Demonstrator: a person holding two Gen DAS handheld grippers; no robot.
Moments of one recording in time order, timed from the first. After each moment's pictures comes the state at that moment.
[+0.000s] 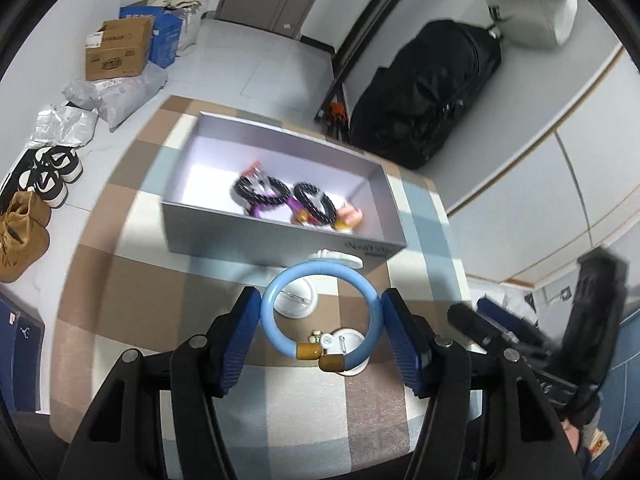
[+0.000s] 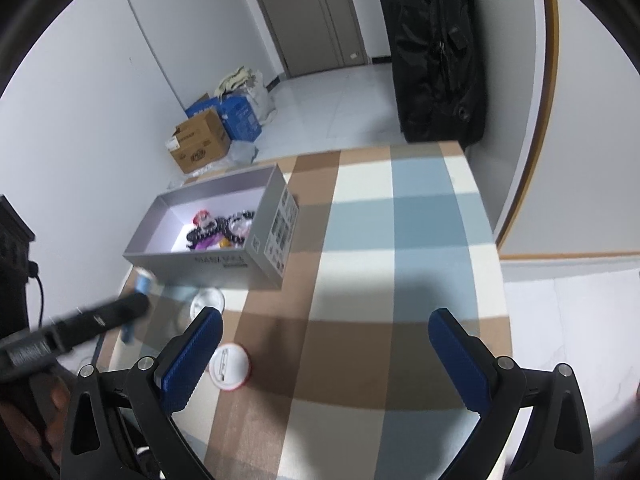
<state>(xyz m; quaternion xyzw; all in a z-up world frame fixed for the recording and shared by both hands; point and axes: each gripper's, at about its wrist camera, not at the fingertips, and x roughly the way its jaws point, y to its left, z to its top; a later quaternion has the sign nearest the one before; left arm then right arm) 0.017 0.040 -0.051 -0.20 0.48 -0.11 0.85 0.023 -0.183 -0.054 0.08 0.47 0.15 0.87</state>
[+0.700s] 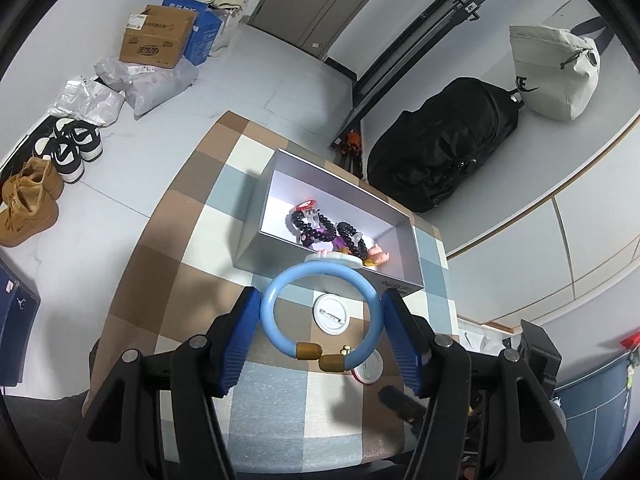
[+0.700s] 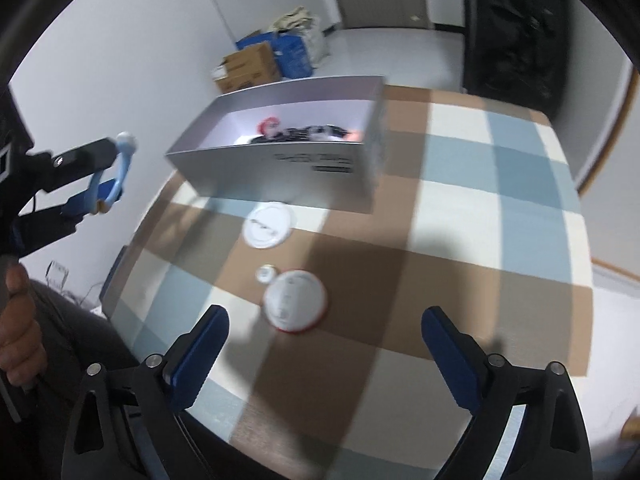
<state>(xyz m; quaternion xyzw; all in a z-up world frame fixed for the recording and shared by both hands) 0.009 0.096 -0.045 -0.28 0.45 -0.09 0.84 0.000 -0.118 -0.081 0.00 0.52 0.24 0.82</state>
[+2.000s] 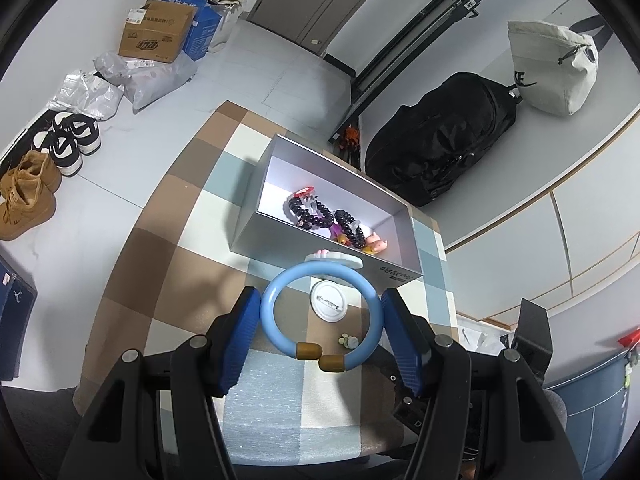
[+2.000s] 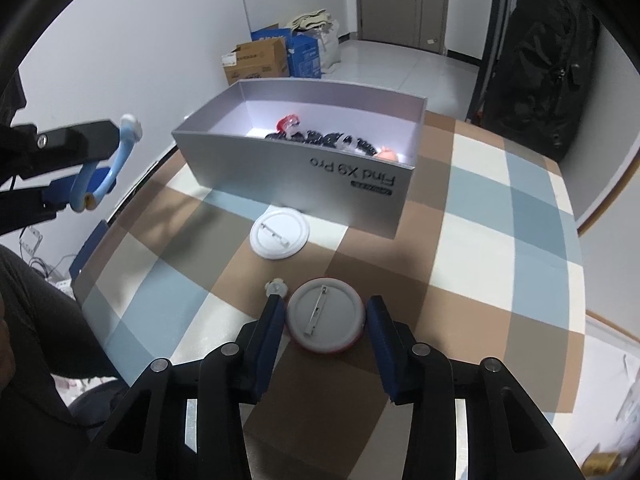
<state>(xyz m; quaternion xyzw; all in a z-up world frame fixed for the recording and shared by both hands) 0.003 0.092 -0.048 -0.28 0.45 -0.09 0.84 0.002 -0.087 -0.083 -0.08 0.49 0.23 0.84</state>
